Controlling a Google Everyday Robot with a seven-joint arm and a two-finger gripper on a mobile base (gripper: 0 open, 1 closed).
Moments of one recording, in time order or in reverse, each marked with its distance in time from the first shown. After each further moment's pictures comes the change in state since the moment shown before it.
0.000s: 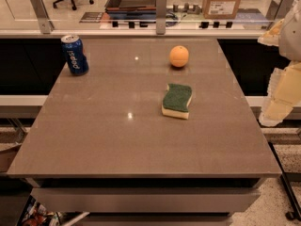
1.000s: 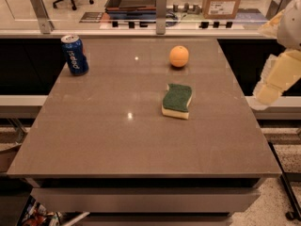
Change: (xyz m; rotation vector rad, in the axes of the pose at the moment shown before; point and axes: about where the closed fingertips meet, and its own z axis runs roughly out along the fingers) arm -0.005 -0.029 0.005 0.025 -0.091 0.072
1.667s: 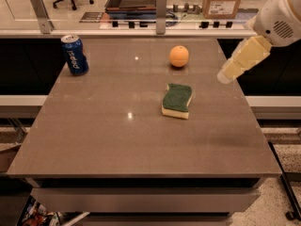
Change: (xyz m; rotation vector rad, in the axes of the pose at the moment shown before) arm -0.029 -0.058 0.038 0.055 -0.172 0.218
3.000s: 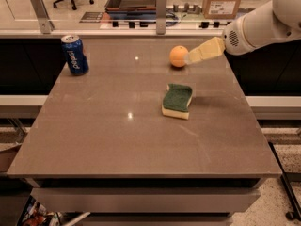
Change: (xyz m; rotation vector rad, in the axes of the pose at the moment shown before) arm -0.026 -0.065 0.114 0.058 -0.194 0.479
